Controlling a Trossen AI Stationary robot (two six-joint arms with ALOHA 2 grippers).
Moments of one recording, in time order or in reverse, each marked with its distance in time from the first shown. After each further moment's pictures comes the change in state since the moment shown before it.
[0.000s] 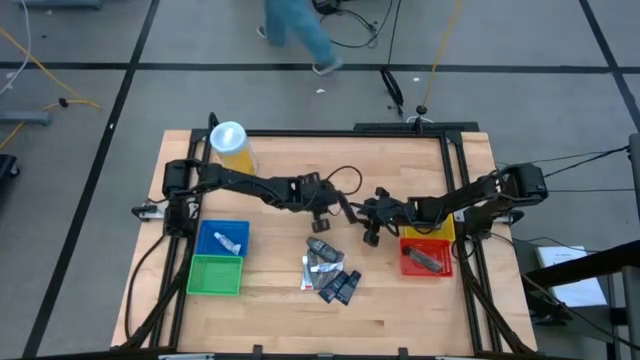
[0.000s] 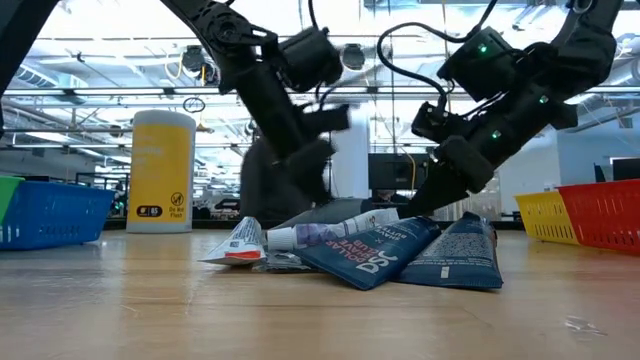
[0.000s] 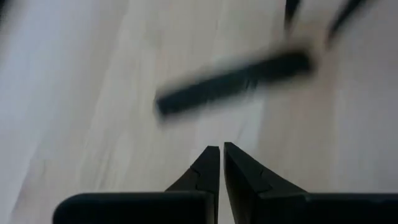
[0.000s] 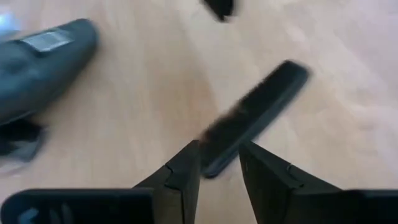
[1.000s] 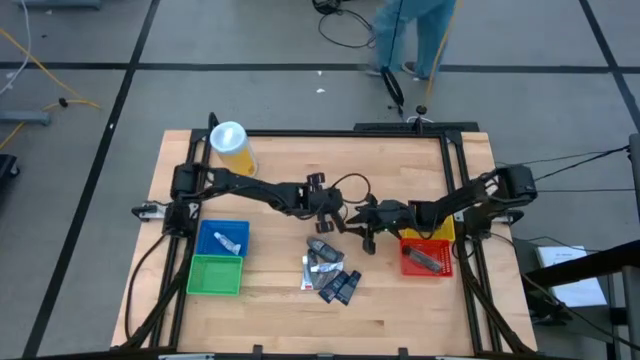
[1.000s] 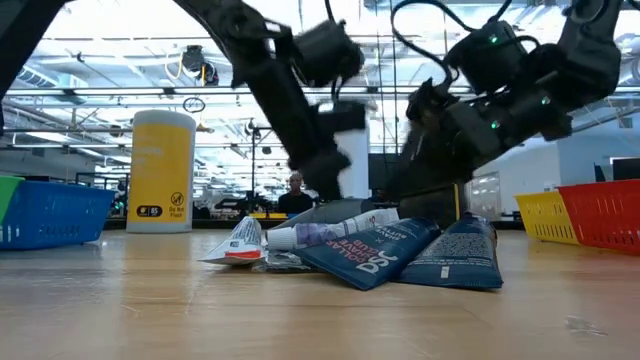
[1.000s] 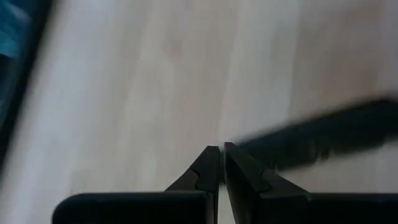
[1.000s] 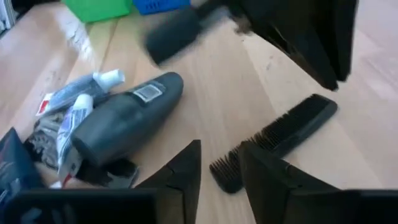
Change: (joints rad) left arm -0.043 0.073 0.091 -0.078 -0.168 0.056; right arm 0.030 0.092 -0.025 0.329 -0.141 -0.002
